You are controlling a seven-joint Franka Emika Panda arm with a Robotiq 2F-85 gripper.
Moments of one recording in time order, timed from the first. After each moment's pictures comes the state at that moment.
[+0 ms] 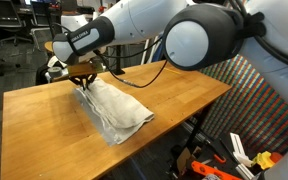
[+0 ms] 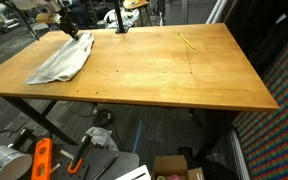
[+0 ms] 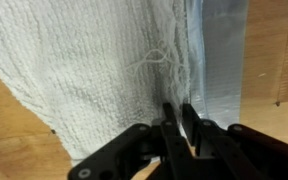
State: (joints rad) arm 0.36 1.01 -0.07 -1.03 -0.06 2.16 0.50
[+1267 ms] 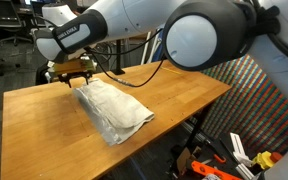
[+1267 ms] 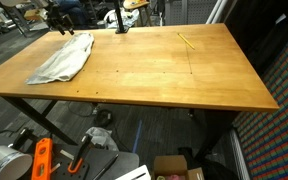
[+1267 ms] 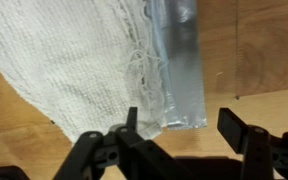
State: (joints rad) arm 0.45 0.97 -0.11 -1.03 -0.11 2.12 0.63
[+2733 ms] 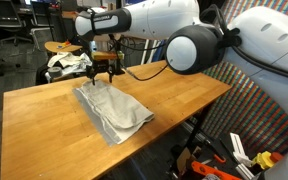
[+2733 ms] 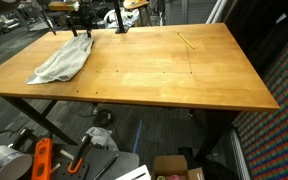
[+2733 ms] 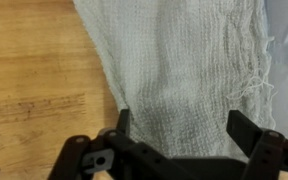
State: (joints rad) arm 0.16 1.14 0.04 -0.69 0.04 1.66 0.23
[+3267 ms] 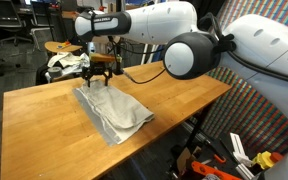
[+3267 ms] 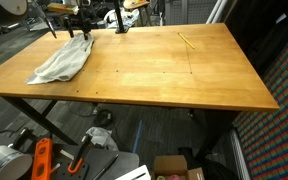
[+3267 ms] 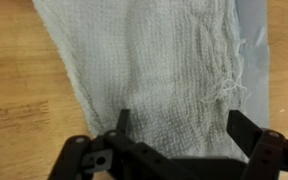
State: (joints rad) arm 0.15 1.19 0.10 -0.62 0.08 1.66 0.24
